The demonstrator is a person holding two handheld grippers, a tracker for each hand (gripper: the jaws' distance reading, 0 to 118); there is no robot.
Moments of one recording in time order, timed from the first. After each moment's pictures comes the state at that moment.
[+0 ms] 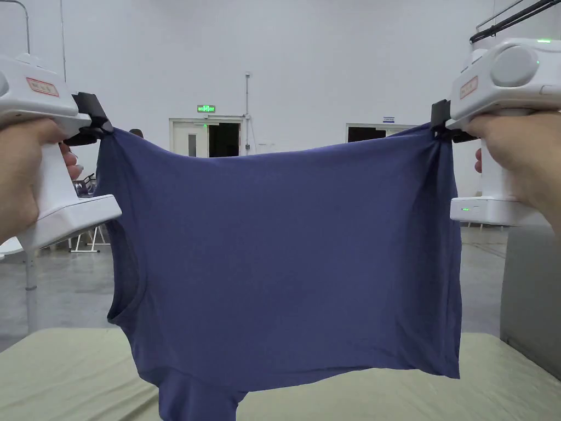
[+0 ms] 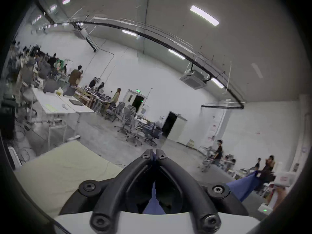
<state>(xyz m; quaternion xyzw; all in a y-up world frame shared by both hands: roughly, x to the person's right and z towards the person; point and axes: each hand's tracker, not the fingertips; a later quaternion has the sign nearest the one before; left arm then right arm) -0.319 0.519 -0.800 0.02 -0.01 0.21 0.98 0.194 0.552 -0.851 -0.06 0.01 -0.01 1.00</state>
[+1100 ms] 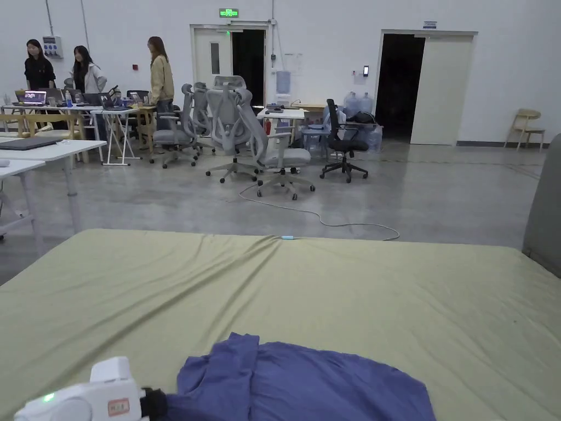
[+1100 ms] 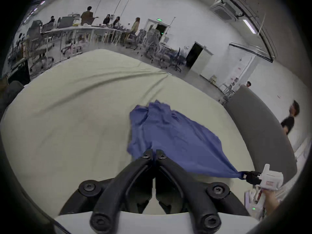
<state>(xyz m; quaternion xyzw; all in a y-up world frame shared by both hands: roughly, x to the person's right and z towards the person) -0.305 0.048 -0.679 -0.33 0.00 0.21 0.92 0.235 -0.009 -0.700 -0.42 0.05 0.08 0.90</state>
